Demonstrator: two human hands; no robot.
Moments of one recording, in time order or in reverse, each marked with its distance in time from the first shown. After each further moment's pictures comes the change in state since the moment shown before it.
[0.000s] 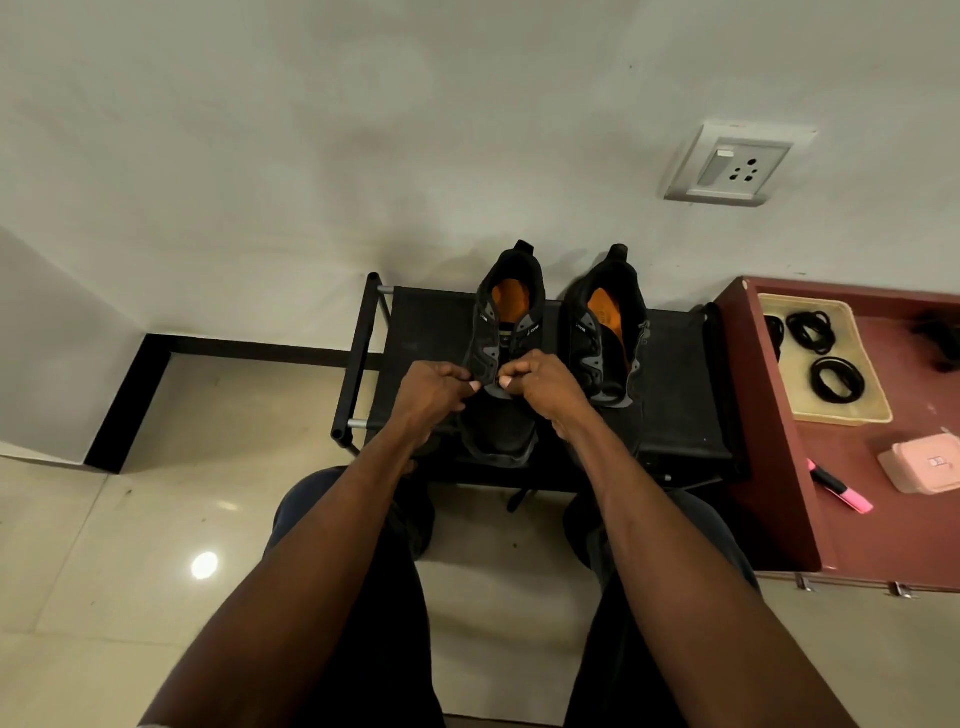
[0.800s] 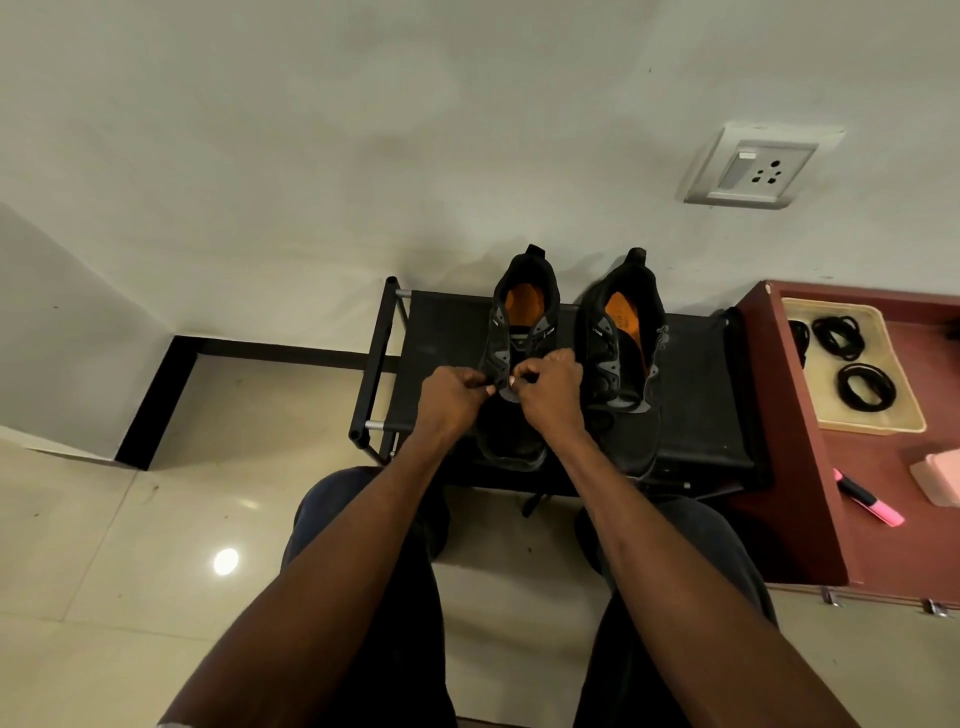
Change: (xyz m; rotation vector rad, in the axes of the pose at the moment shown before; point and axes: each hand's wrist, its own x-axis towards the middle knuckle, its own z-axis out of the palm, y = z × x) left_hand -0.012 -0.001 0.005 0.218 0.079 0.187; right_hand 0.010 0.015 0.027 -0.213 0.292 -0.071
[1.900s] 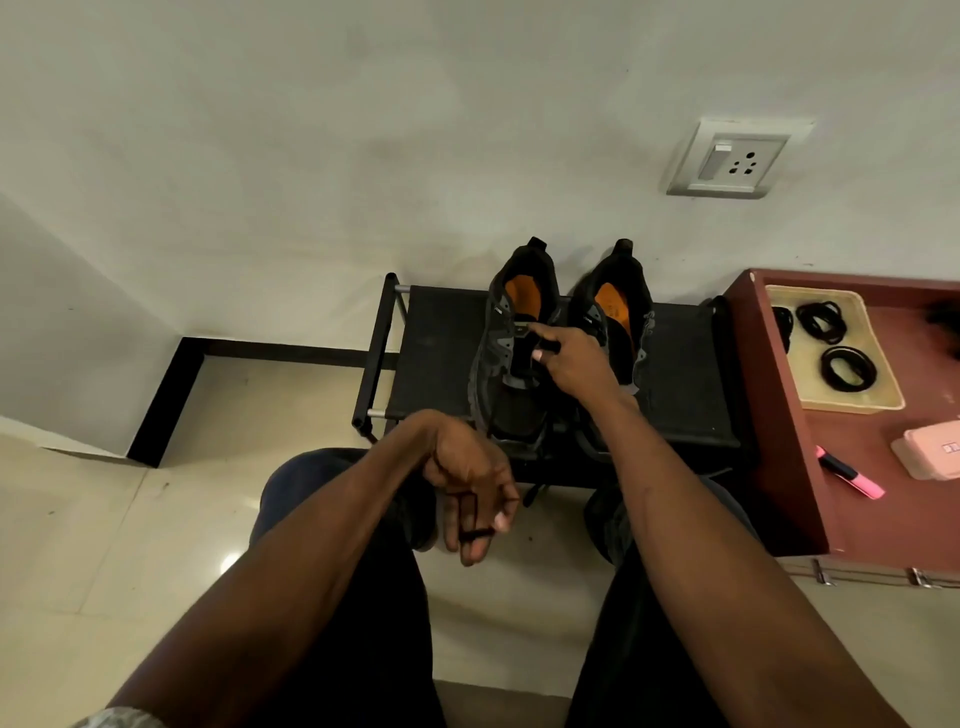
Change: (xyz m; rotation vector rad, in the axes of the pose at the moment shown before) left_hand -0.054 0.042 -0.023 0.185 -1.651 -0.389; right_hand 0.010 0.001 -0.058 0.059 -0.220 -0.037
